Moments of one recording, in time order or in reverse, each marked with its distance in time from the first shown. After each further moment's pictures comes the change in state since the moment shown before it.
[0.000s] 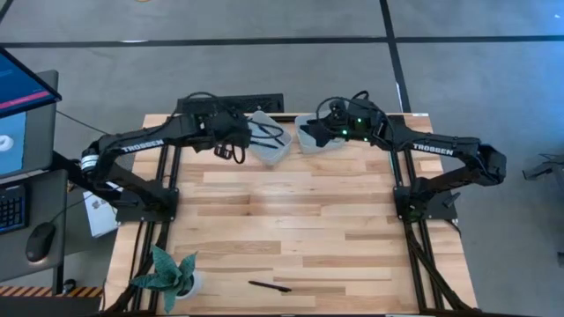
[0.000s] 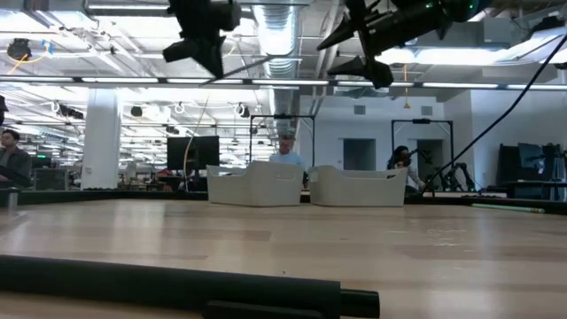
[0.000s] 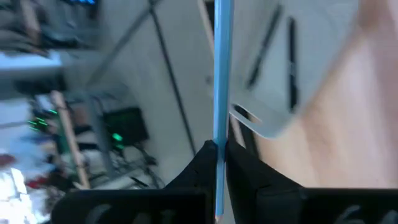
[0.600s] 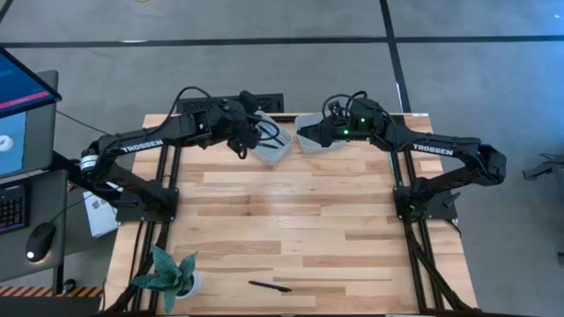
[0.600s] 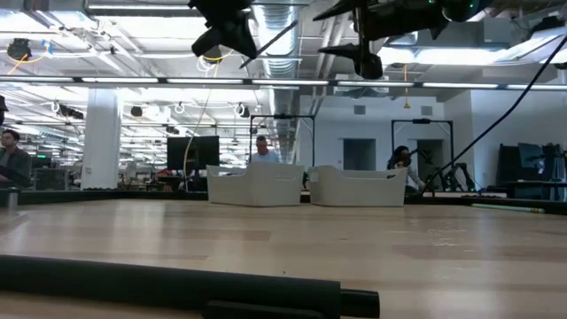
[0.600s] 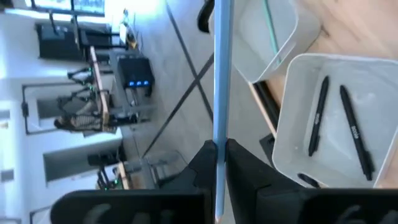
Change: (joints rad) left arm -0.005 -0.004 -0.002 0.335 0.162 0.345; right arm 0.013 0.000 0.000 0.121 -0.213 0.191
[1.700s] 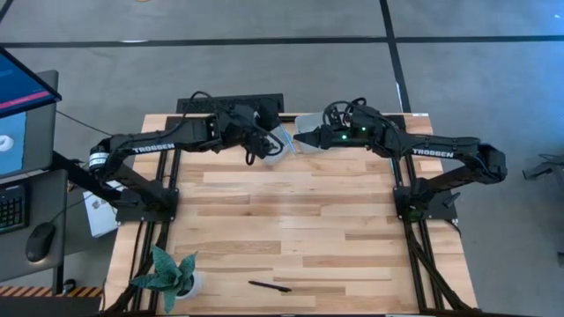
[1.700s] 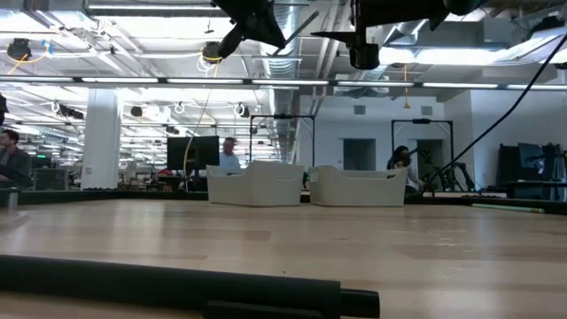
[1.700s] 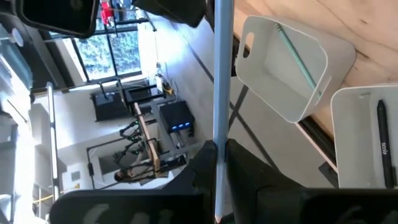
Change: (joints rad) left arm -0.059 0.077 0.005 0.223 0.072 0.295; right arm 0.099 0.000 0.000 0.067 0.062 0.208
